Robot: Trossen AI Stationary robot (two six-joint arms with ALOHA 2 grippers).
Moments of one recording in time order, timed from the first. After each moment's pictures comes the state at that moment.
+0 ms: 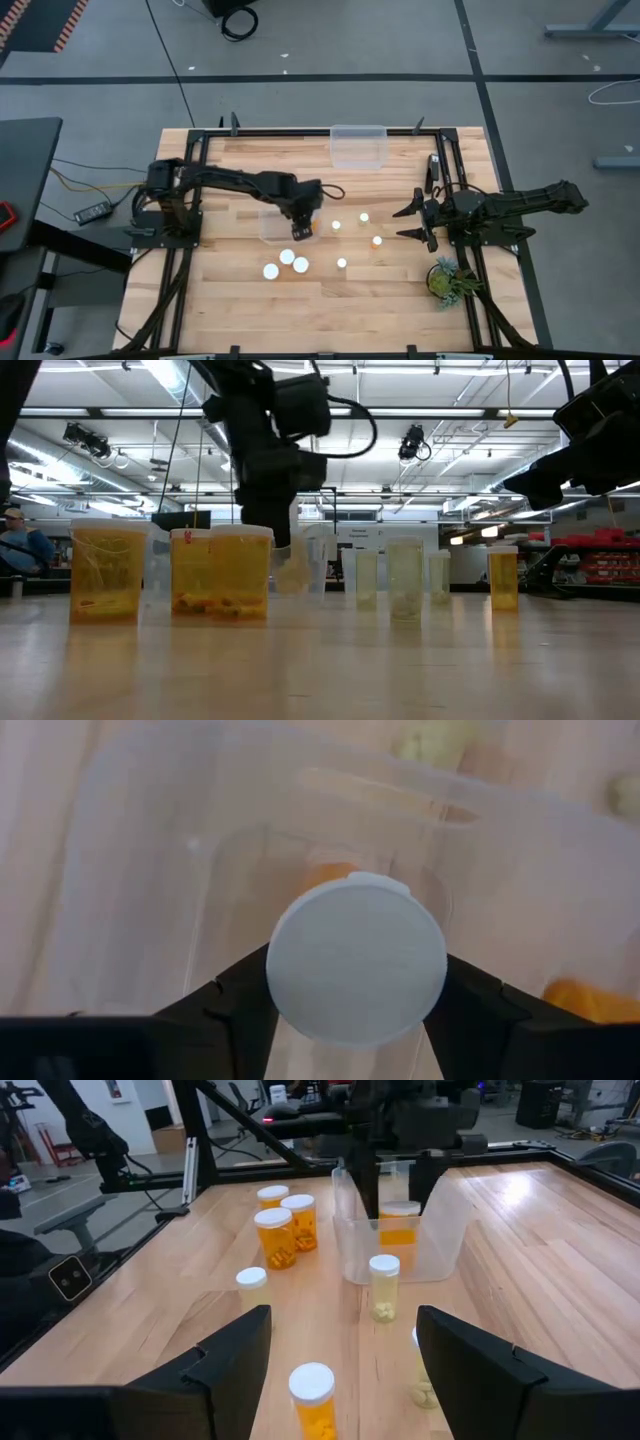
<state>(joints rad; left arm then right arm) 0.08 1.86 1.27 -0.65 0.05 -0.19 0.11 0.19 0.01 0.01 0.00 0.10</state>
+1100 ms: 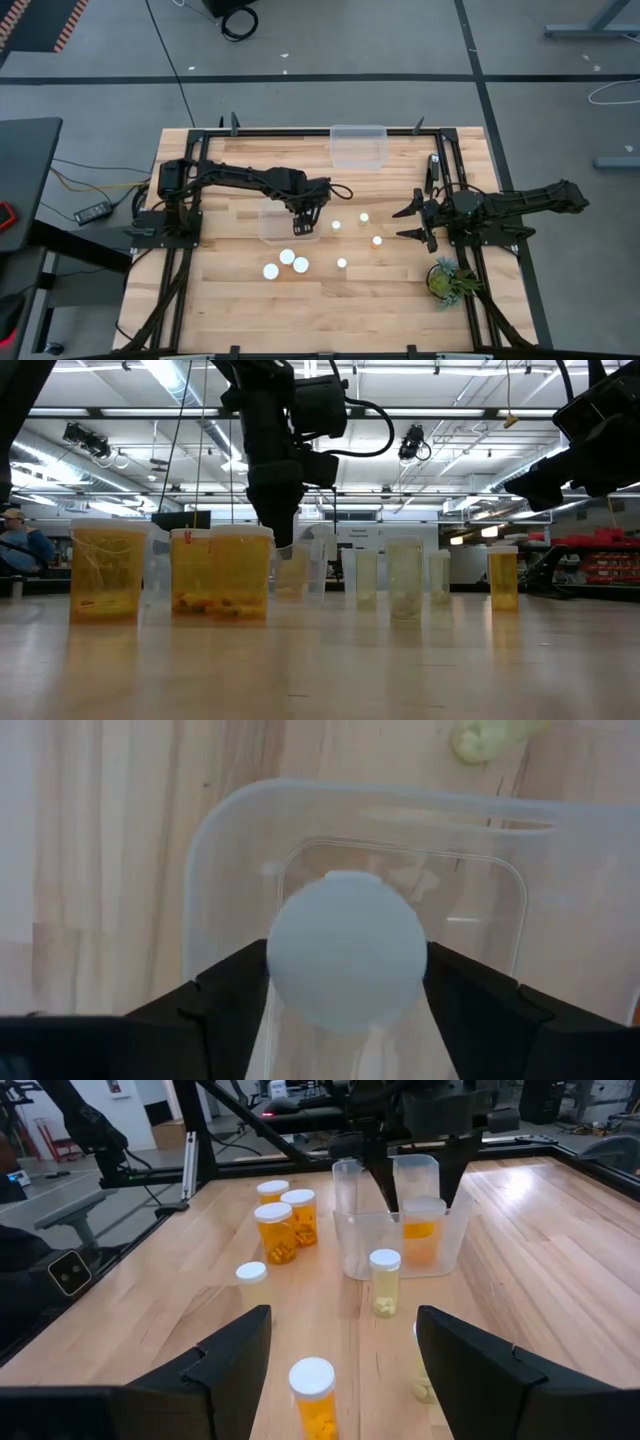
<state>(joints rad) 0.10 1.91 1.41 -0.80 -0.07 -0.04 0.11 0.20 0.01 0.01 0.00 0.10</state>
